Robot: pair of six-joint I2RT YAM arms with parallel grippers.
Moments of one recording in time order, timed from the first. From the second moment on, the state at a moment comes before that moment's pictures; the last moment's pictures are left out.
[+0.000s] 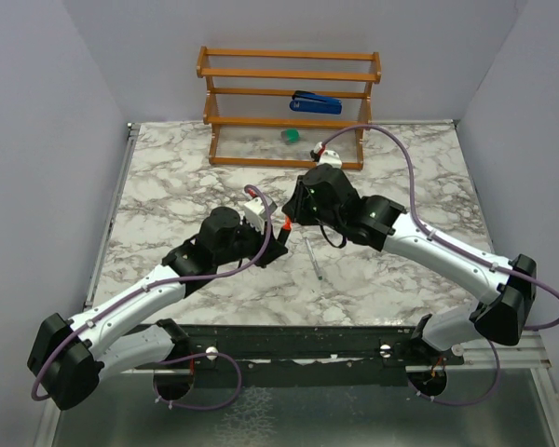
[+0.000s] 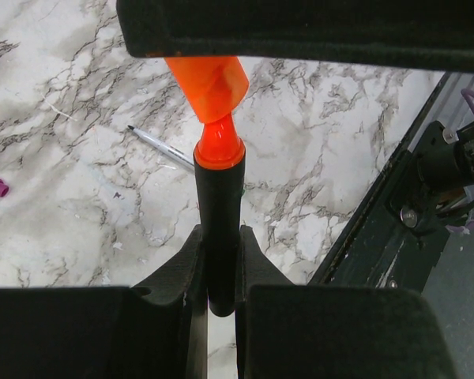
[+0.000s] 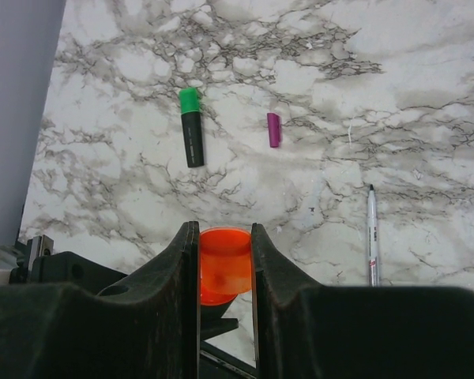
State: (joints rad) left arm -0.74 1.01 0.67 -0.06 0.30 -0.30; right arm 0.94 1.44 1.37 -0.52 0.33 0.69
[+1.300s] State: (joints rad) left arm -0.75 0.94 0.67 -0.01 0.27 -0.31; right arm 1.02 1.28 1.18 -0.27 0.40 0.76
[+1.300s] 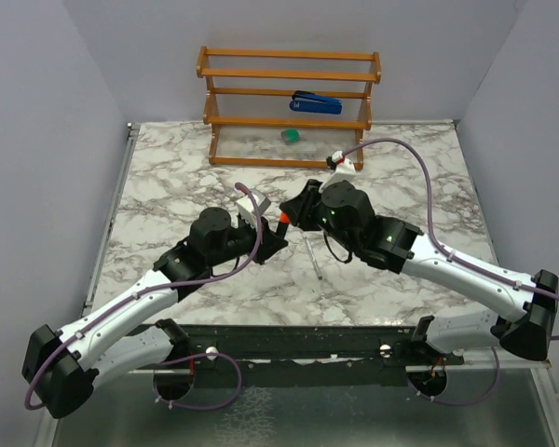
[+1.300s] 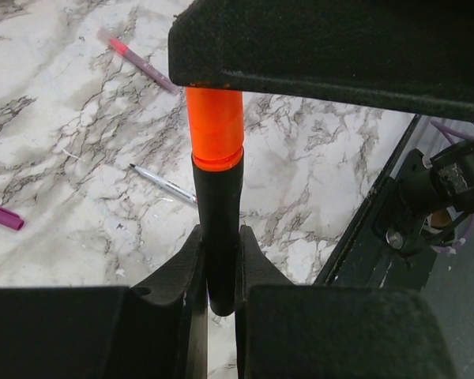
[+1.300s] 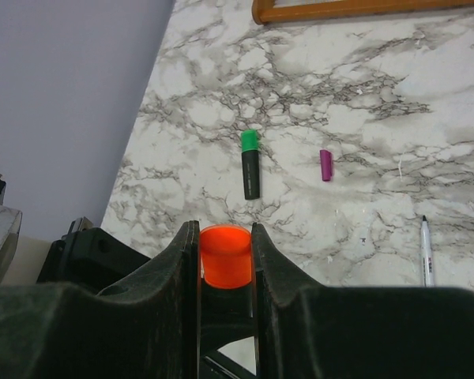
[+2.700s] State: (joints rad) left arm -0.74 0.90 0.71 0.02 0.31 -0.31; right arm 1.03 1.16 1.00 0.07 0.29 0.56
